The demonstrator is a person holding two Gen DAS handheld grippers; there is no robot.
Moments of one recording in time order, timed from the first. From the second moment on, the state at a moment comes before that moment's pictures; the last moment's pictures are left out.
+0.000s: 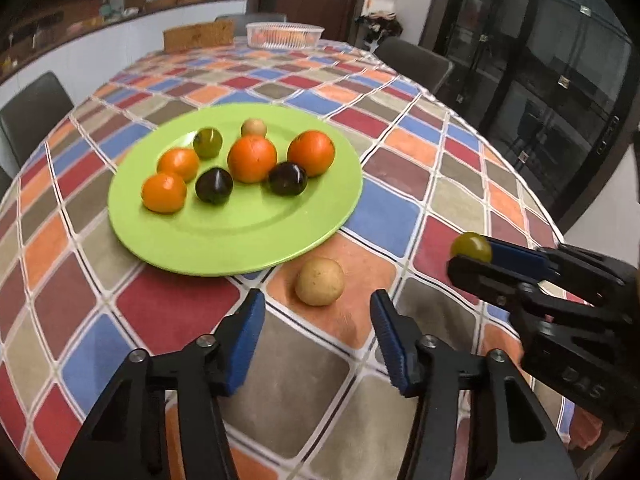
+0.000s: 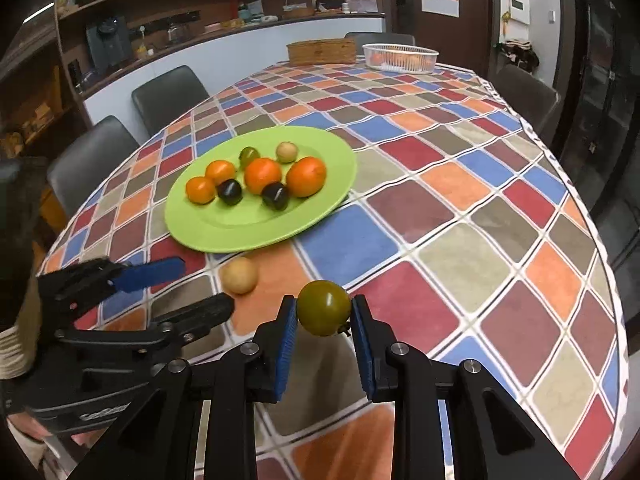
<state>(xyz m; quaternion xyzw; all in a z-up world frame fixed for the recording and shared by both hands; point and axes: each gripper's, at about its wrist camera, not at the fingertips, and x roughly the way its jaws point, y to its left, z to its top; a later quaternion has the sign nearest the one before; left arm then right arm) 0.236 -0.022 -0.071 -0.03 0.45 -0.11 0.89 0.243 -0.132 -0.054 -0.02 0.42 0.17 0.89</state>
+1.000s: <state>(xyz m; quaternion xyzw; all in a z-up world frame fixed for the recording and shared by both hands) 0.222 -0.011 -0.034 -0.03 0.41 -0.11 0.91 0.243 -0.132 -0.038 -0.01 0.40 0.19 0.90</state>
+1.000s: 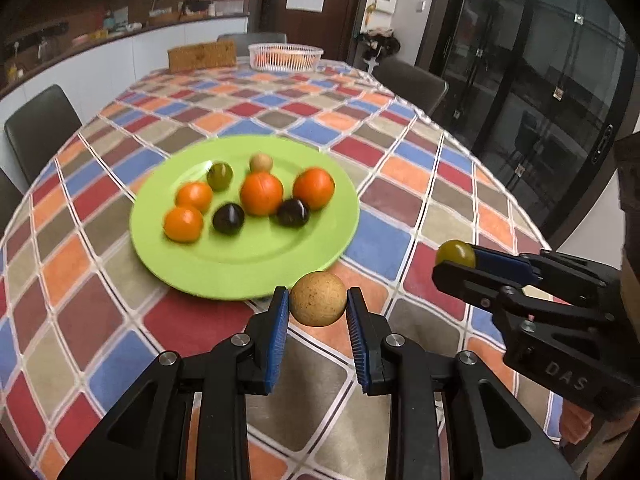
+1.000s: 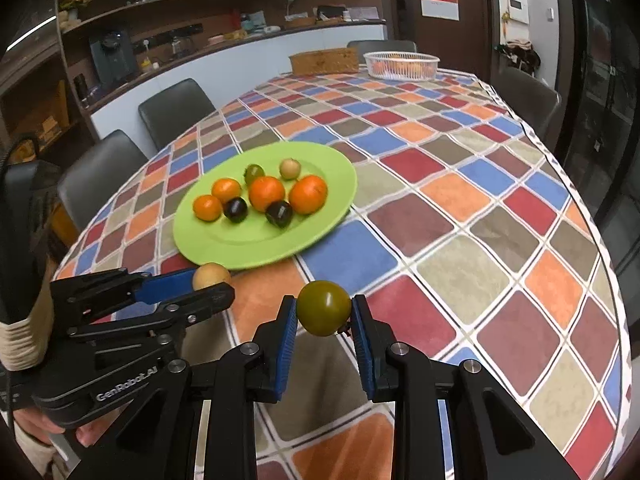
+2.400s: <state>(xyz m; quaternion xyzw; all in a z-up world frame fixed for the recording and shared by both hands) 0.333 0.059 -0.037 -0.06 0.41 -0.12 0.90 0.377 -0.049 -0.040 -0.03 0.43 0.21 0.88</state>
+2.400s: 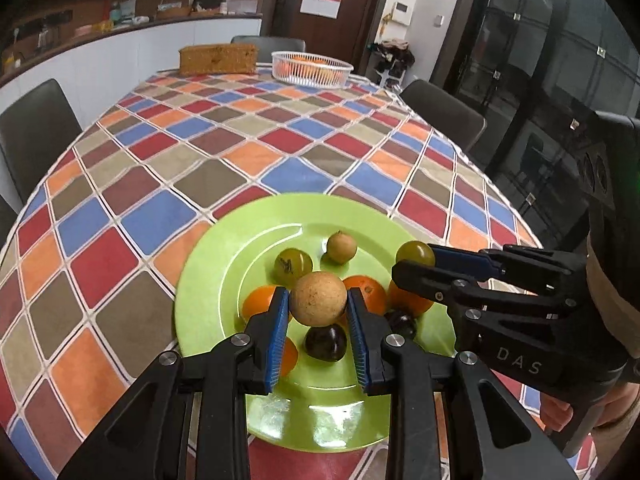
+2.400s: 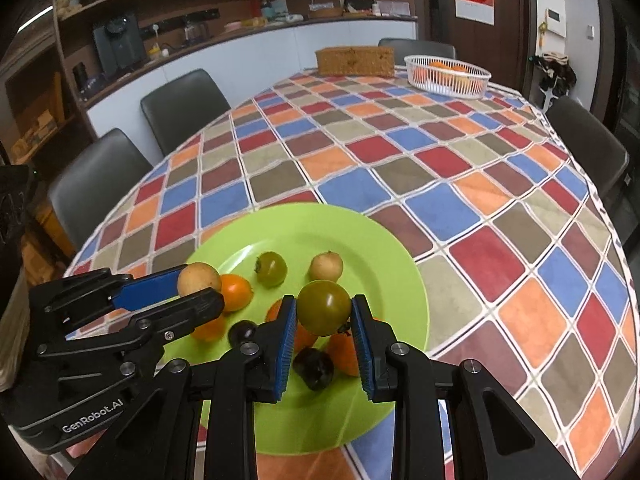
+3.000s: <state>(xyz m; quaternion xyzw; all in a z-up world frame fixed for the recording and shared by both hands) 0.284 0.055 -0.001 0.00 0.36 -0.07 0.93 0.343 -0.061 -0.022 -0.04 0.40 0.20 0.89</state>
